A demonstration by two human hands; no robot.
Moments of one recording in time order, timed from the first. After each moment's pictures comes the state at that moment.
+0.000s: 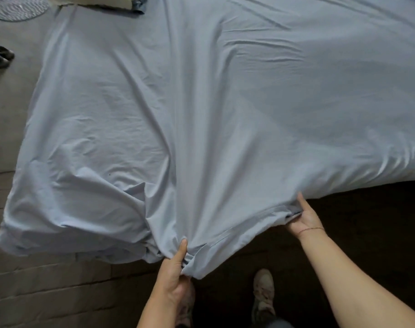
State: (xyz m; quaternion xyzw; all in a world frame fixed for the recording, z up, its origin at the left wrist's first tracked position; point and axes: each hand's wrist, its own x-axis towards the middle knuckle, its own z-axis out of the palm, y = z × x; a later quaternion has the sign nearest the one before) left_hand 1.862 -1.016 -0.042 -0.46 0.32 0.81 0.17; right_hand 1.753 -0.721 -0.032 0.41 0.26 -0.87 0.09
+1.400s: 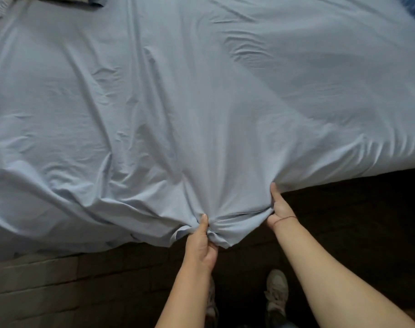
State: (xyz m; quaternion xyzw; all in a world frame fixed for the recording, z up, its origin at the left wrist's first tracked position) left_hand 1.802 -0.779 -0.049 -0.50 0.23 0.83 0.11; right_hand 1.734 -0.611 -0.035 0.47 0.32 -0.82 0.13
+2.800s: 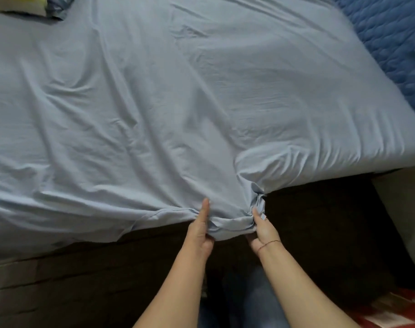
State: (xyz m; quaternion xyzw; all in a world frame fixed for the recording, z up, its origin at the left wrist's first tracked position) left_hand 1.765 -0.564 -0.001 -0.42 0.30 0.83 0.19; right_hand 1.766 -0.416 -0.017 0.46 0.38 -0.79 0.11
